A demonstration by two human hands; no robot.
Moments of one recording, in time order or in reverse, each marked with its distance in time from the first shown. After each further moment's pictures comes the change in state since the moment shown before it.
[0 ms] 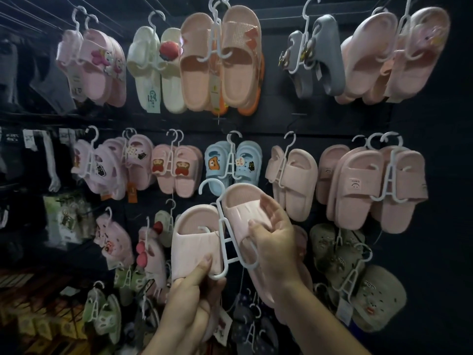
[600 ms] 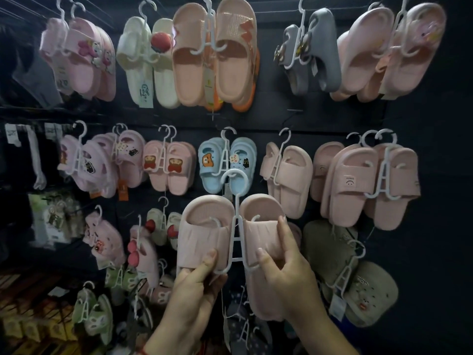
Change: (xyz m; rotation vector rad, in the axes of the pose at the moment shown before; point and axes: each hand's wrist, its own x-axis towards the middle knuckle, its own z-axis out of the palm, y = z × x) left_hand 0.017 -0.011 0.001 0.096 -0.106 0.014; right_hand -0.023 0.014 -0.056 -0.839 -0.051 -0.056
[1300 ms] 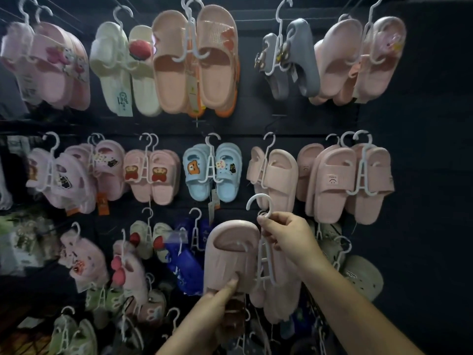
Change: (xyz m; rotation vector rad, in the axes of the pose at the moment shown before) left_hand 0.009 -0.014 -0.017 0.416 -0.174 -0.434; right_hand 0.073 -0.007 -0.006 0.369 0.043 0.120
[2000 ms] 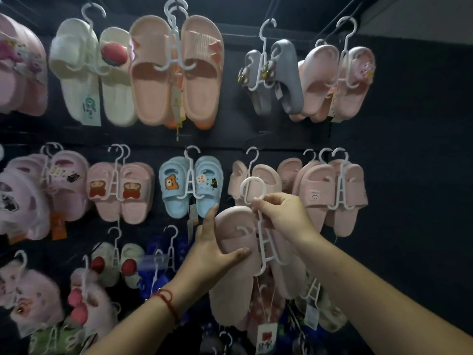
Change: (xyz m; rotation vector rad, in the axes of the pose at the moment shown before) left_hand 0.068 0.112 0.019 0.861 -0.027 0.829; right_hand 0.060 -0.044 -0.002 -0.198 0.119 -0.130
